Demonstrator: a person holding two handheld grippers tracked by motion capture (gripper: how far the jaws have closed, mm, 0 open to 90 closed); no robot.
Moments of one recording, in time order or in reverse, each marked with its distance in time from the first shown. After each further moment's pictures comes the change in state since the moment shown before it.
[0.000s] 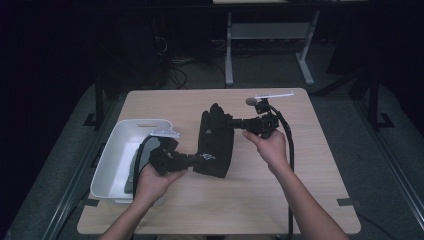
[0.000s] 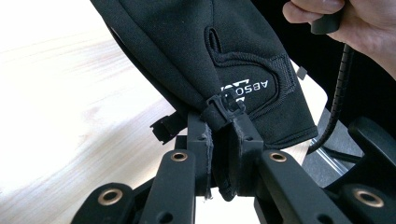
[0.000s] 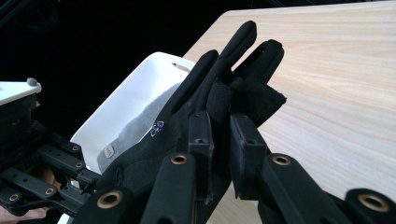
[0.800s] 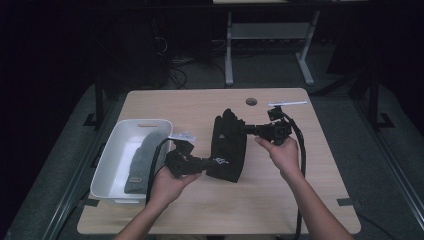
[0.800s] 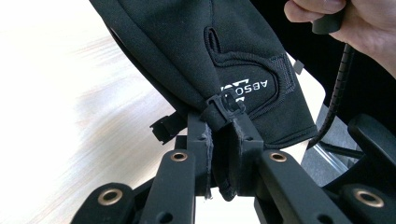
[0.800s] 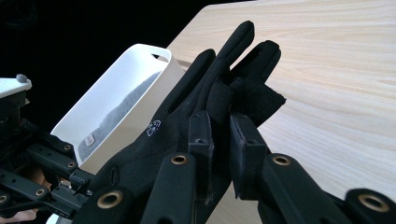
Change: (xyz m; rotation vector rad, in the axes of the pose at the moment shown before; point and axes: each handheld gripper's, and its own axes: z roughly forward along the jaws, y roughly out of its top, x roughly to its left) left arm -0.013 0.001 0.034 0.032 -0.028 0.004; right arm -0.022 -0.022 -0.023 0.000 -0.054 0.022
